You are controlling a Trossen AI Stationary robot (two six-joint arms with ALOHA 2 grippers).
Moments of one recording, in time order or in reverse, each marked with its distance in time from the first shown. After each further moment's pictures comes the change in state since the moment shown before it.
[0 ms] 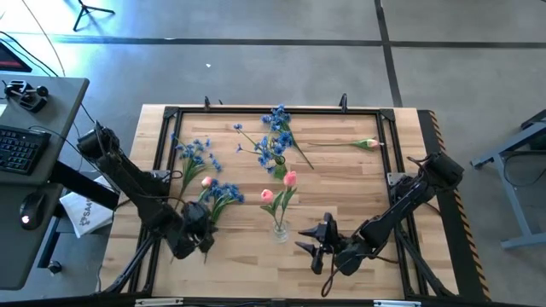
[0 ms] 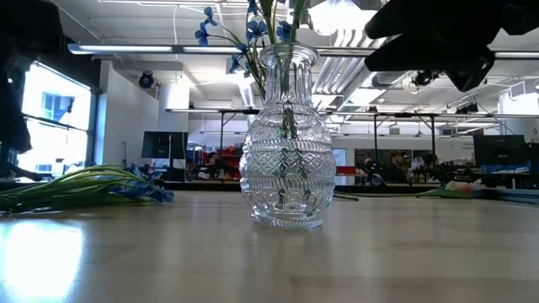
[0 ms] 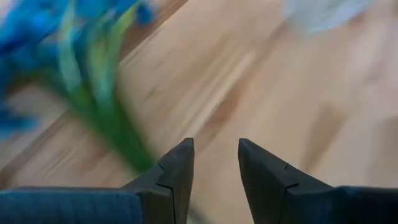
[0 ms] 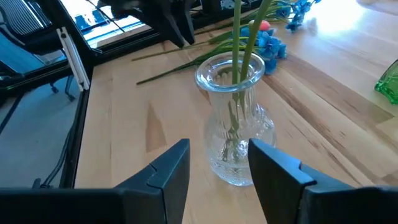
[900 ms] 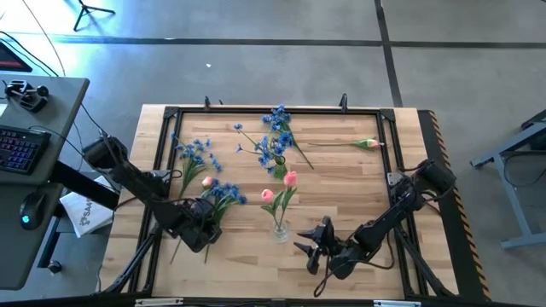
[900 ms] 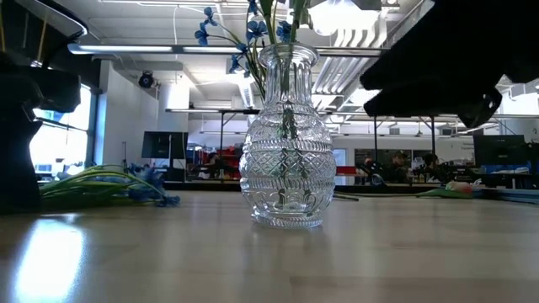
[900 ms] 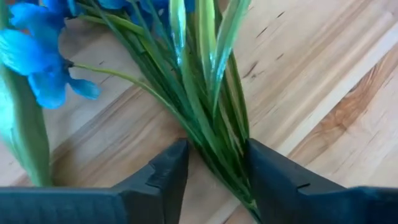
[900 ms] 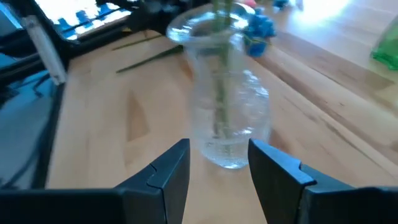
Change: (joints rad) left arm 0.119 0.180 -0.057 0.036 0.105 -0.065; right arm 0.013 0.109 0.000 0.055 0.023 0.086
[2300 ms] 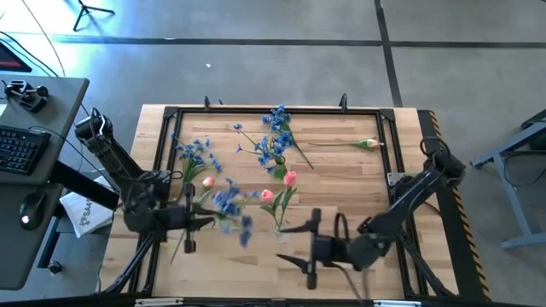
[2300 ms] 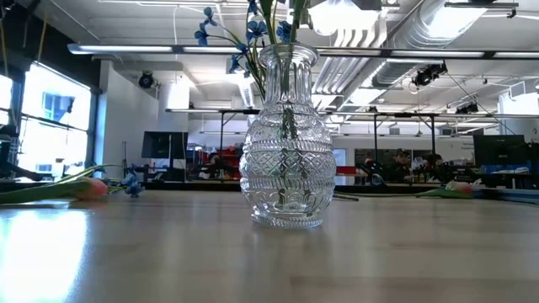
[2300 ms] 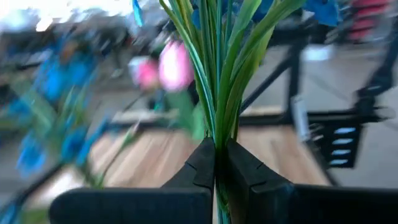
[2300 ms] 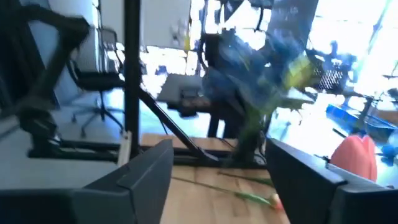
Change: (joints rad) left arm -0.186 -0.463 -0.005 0.979 -0.580 1.654; right arm -0.061 -0.138 0.462 0.024 -0.091 -0.923
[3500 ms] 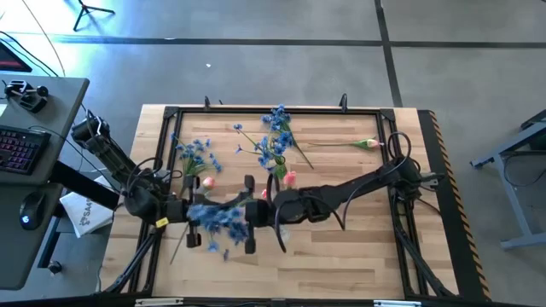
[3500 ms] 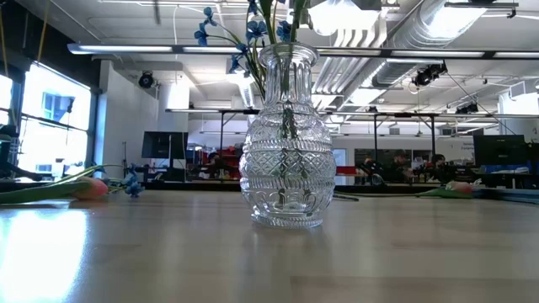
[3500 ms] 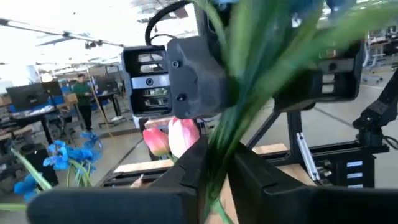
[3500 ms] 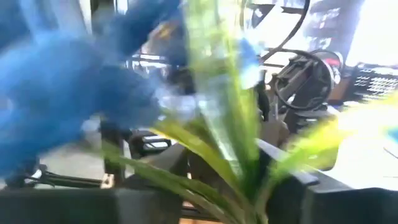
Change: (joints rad) left arm 0.125 0.000 0.002 0.216 0.144 0.238; right arm -0.348 0.338 0.519 -0.120 -0.515 -0.001
